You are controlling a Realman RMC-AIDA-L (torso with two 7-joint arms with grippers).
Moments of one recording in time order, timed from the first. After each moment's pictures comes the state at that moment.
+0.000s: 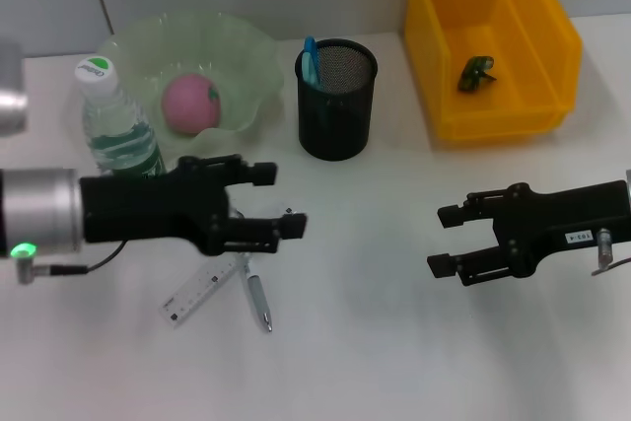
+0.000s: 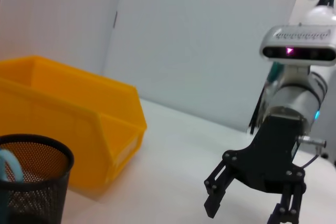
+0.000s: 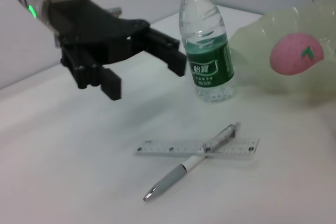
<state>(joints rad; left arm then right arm) -0.54 -2.07 1.06 0.75 1.78 1.52 -1.52 0.46 1.95 -1.04 -0.74 -1.91 -1.52 1.54</state>
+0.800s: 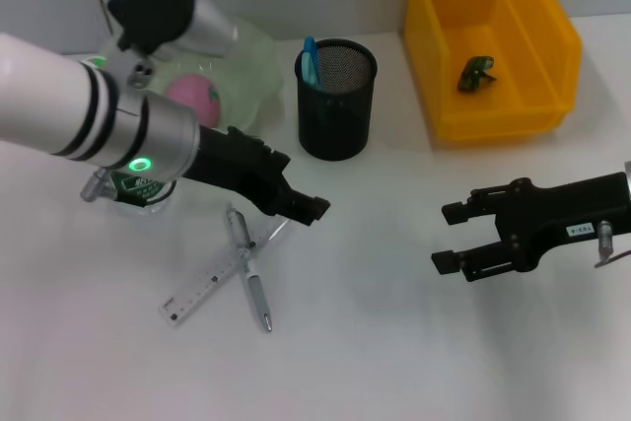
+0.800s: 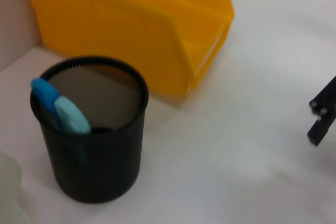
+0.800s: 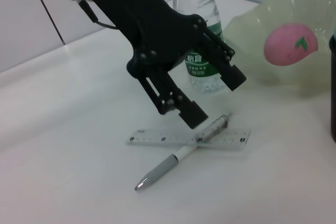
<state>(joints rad) -0.70 -2.08 1.48 1.09 2.23 1.22 -2.26 0.48 1.95 -1.03 -0.75 -1.96 -1.52 1.57</state>
